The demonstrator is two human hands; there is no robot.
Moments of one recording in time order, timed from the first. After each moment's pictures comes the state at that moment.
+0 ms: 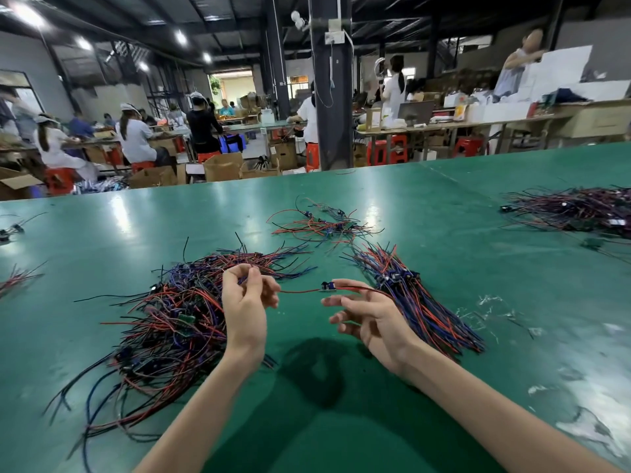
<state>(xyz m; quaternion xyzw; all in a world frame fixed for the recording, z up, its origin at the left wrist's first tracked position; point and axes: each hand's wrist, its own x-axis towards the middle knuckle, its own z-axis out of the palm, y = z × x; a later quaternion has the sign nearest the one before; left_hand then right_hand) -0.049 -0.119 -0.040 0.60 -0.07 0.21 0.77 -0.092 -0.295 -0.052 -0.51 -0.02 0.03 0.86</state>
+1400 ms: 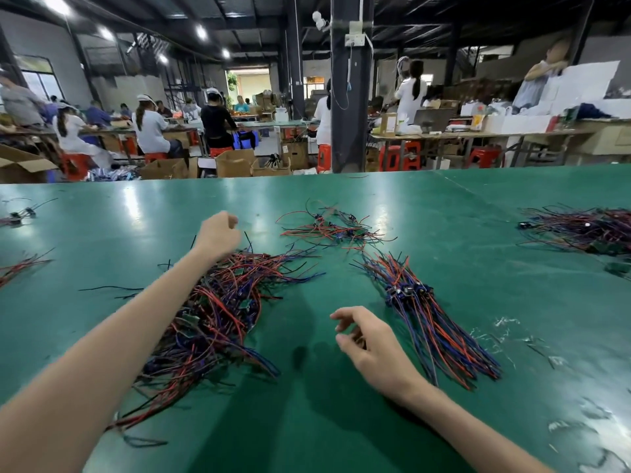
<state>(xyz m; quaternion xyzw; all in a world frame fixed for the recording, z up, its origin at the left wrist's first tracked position) 0.093 -0.050 0.023 0.94 0.00 0.15 0.31 -0.090 -0.290 -0.076 -0.85 -0.13 -0.14 0.48</state>
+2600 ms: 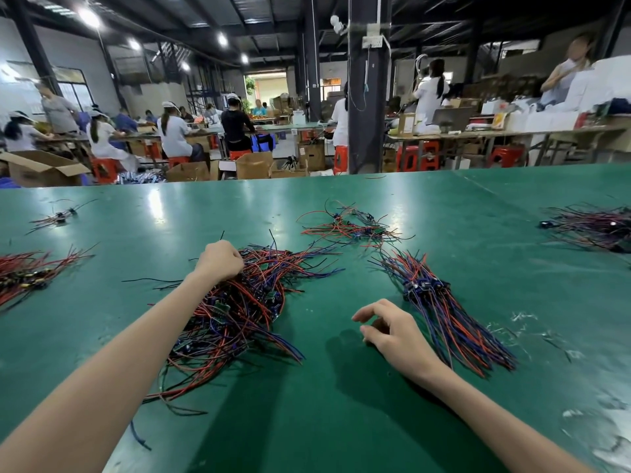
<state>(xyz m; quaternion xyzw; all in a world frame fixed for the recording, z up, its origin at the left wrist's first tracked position) 0.061 -0.001 -0.002 0.97 0.04 0.07 0.21 -0.097 -0.290 -0.064 -0.86 -0.09 -0.11 0.49</state>
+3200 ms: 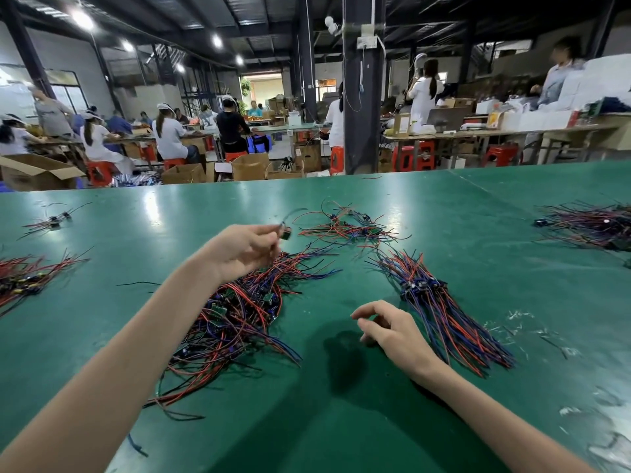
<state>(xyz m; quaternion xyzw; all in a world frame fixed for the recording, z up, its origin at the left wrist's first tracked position) -0.004 -0.051 0.057 0.63 0.01 -0.15 0.77 -0.092 -0.293 -0.069 -0.82 -0.06 -0.08 0.56</state>
